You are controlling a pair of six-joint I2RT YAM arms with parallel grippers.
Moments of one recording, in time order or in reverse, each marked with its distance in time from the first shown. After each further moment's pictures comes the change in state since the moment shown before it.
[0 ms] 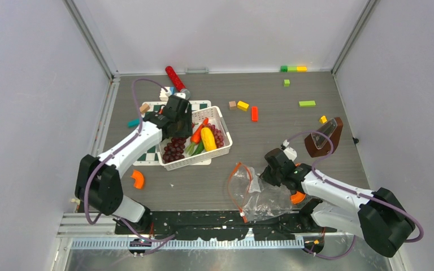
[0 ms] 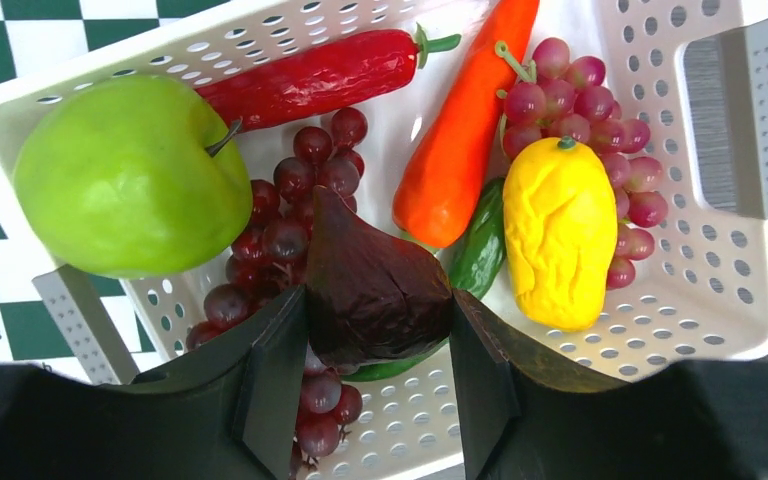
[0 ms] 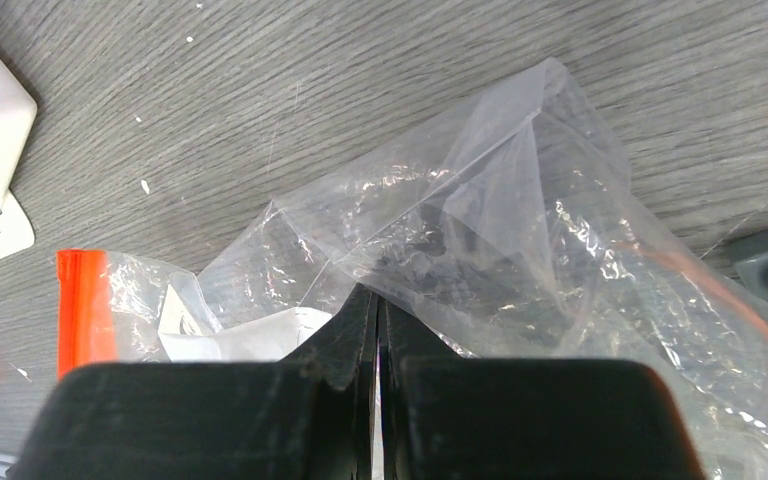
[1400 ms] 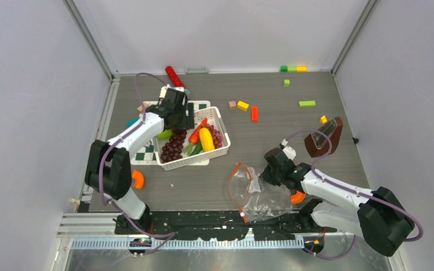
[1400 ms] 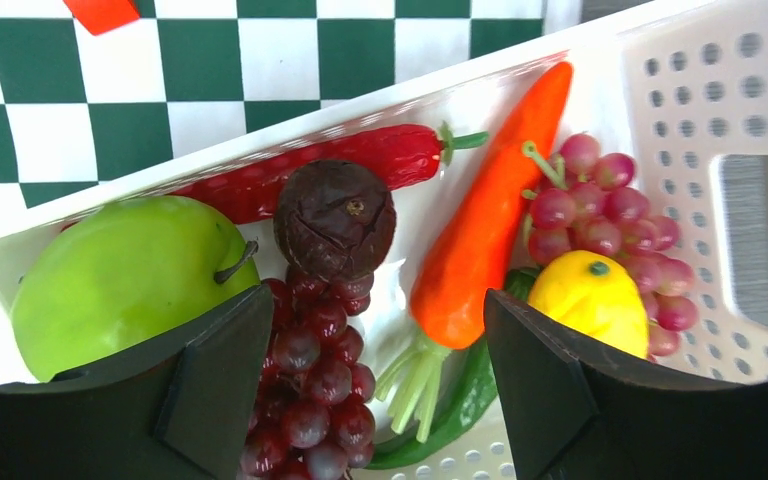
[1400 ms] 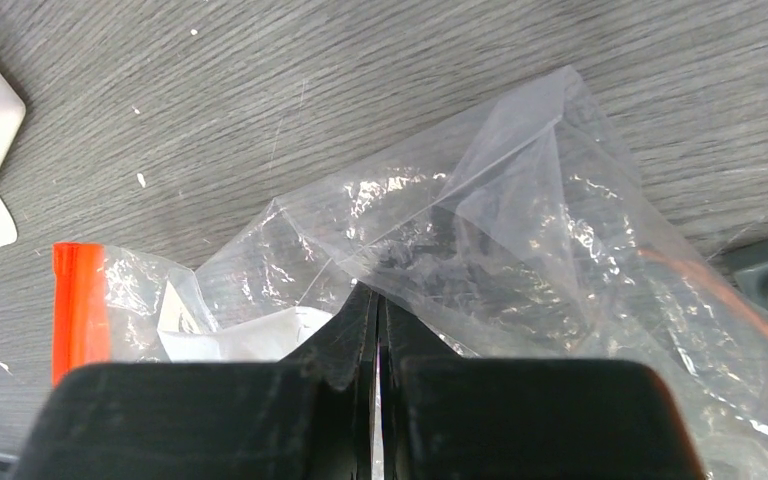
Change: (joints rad) left arm 0.105 0.192 0.066 0.106 0.051 0.092; right arm 0.000 0.010 0.008 0.003 -0.004 -0.034
